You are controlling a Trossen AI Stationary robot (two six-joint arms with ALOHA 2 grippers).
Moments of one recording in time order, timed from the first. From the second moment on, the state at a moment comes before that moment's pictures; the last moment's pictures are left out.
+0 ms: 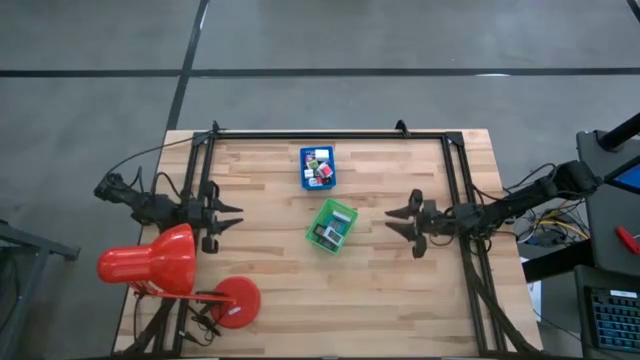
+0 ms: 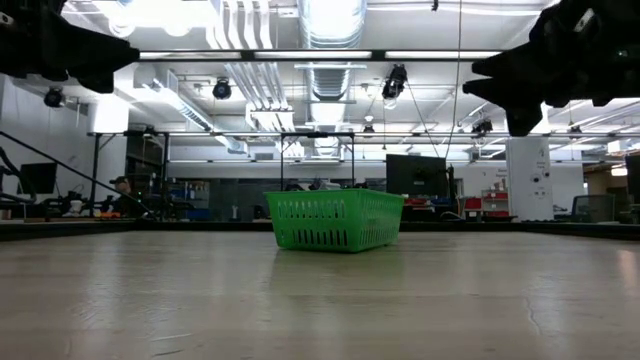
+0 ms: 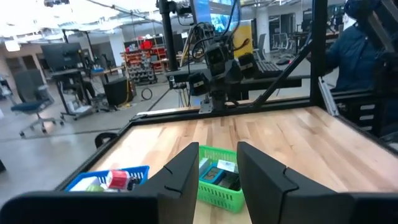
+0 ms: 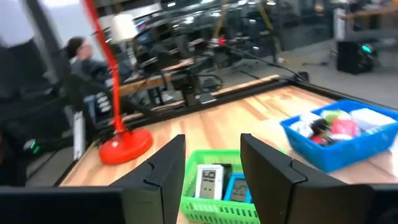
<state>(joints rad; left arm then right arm) -0.46 0.00 0.14 -0.12 -0.52 0.15 0.27 0.89 0.05 0.87 0.39 0.27</state>
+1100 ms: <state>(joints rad) -0.45 0.01 0.04 0.14 -0.52 0.37 0.27 0.72 0.01 0.86 0.26 -0.10</state>
